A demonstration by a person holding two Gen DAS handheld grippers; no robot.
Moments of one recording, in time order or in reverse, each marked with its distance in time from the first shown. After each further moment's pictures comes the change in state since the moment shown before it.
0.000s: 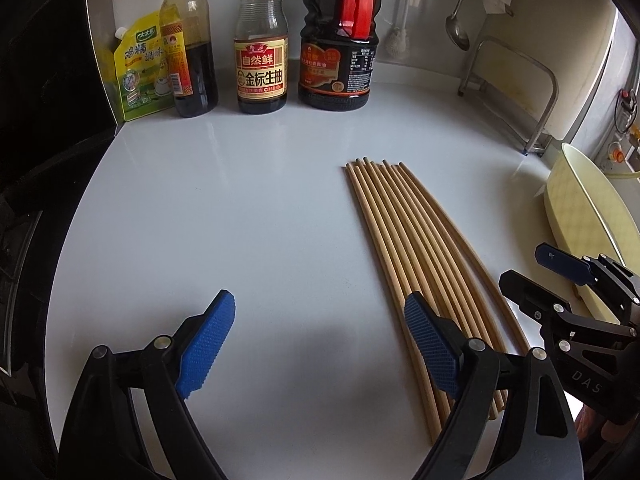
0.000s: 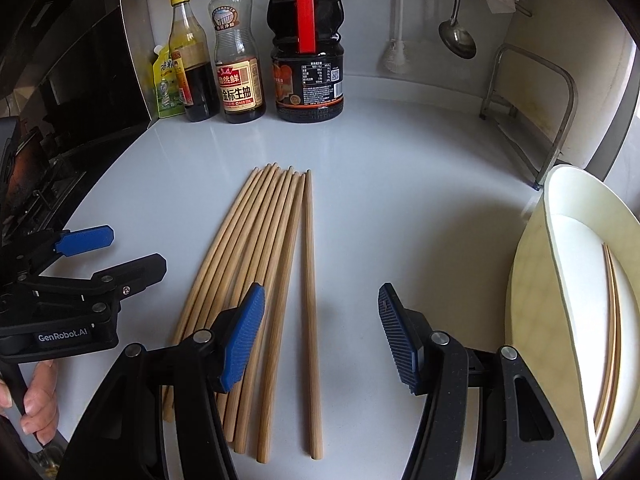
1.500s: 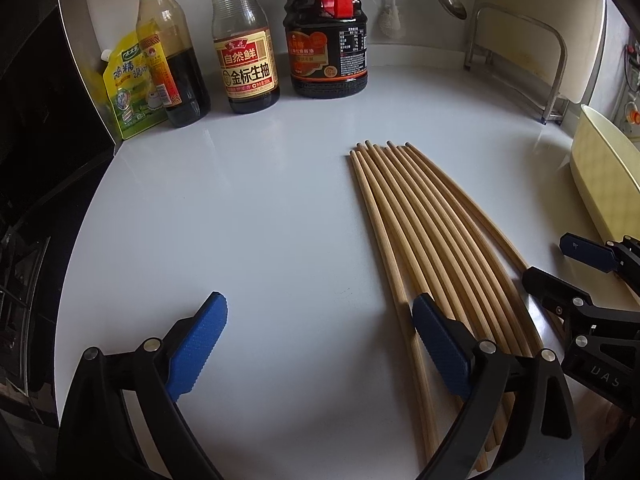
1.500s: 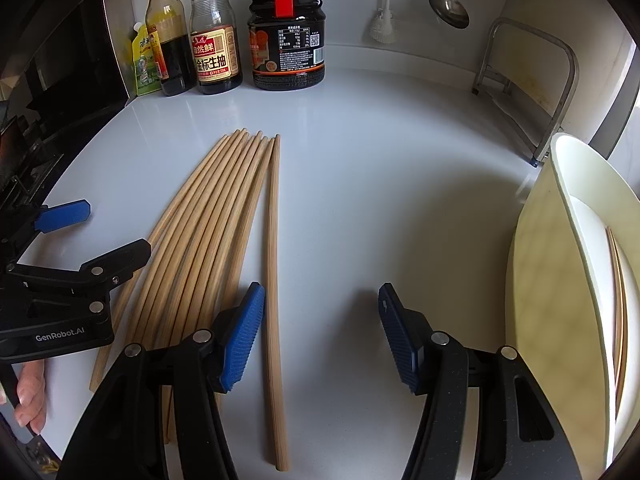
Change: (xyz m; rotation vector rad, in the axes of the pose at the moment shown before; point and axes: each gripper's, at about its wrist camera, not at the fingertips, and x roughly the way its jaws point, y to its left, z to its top) left arm 0.024 -0.017 -0.003 0.098 0.001 0.110; right arm 0.025 -0.016 -0.009 0.005 0.068 -0.042
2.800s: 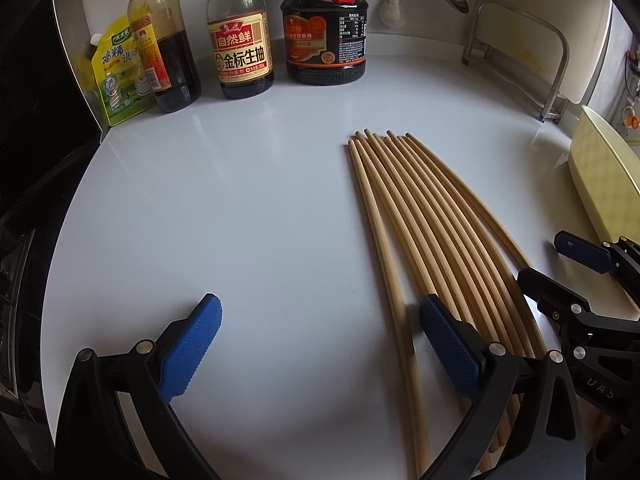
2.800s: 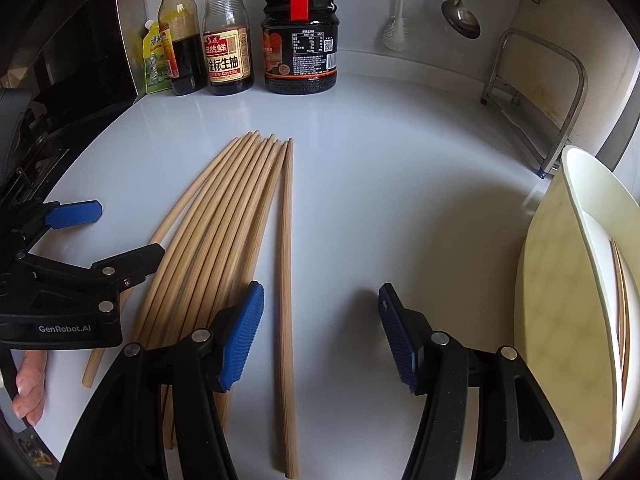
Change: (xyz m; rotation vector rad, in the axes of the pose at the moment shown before) left arm 0.012 0.006 0.001 -0.018 0.041 -0.057; right arm 0.002 0.007 0.002 -0.031 -0.022 0.013
